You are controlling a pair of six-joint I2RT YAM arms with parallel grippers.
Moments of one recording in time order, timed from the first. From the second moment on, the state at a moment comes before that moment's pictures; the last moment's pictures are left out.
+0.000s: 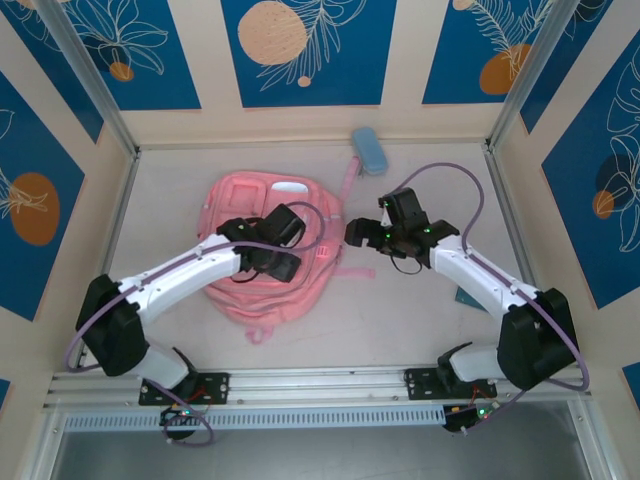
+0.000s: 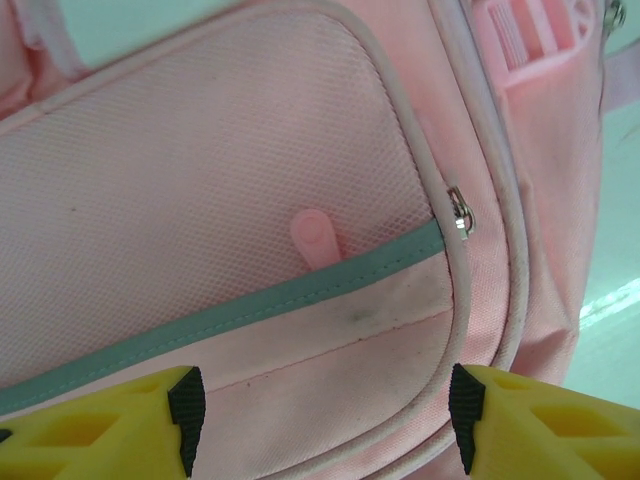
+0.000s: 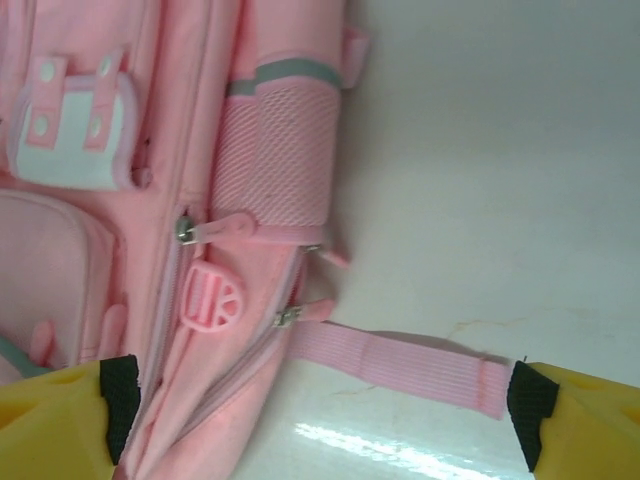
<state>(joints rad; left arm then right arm) -0.81 1.50 1.22 -0.94 -0.23 -0.23 0.43 1.33 0.93 -0.50 -0.16 0.61</state>
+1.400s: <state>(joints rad) -0.89 1.50 1.27 -0.99 -0.45 -0.16 0.42 1.41 0.96 -0.44 -0.39 0.57</state>
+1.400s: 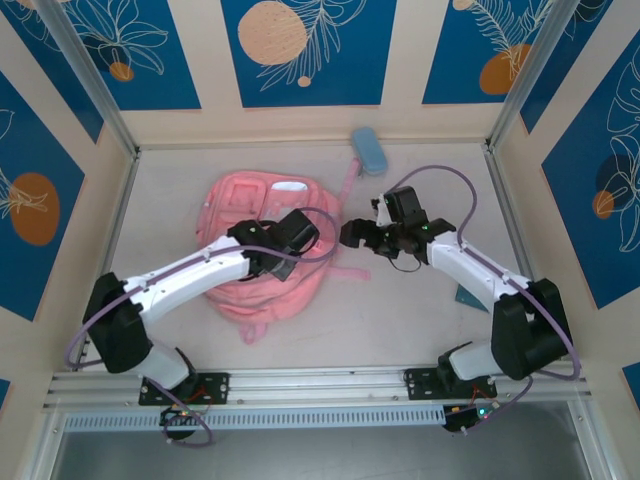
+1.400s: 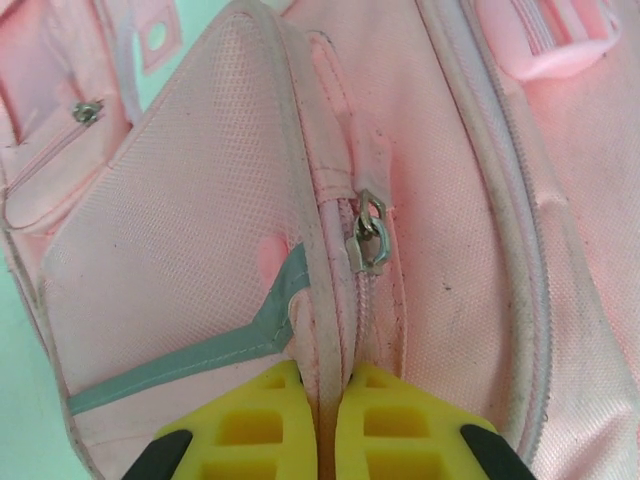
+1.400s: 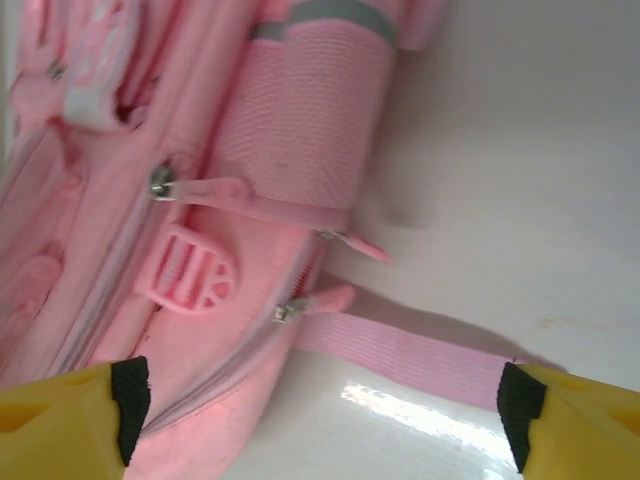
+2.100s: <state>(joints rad) -0.87 1.40 1.22 -0.94 -0.44 -0.16 0.46 1.80 1.22 -0.36 -0.71 0.19</state>
